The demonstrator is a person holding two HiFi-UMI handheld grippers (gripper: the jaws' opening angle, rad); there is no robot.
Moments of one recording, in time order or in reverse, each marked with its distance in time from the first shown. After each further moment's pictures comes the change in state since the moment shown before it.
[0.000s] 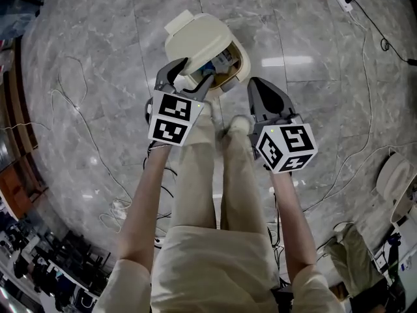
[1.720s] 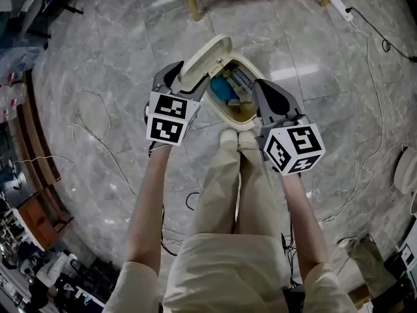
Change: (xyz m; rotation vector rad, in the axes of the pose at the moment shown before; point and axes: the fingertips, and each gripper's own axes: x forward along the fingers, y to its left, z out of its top) left arm -0.009 0.145 0.054 0.083 -0.017 -0.024; right arm 0.084 0.052 0.088 0.003 -0.114 -0.035
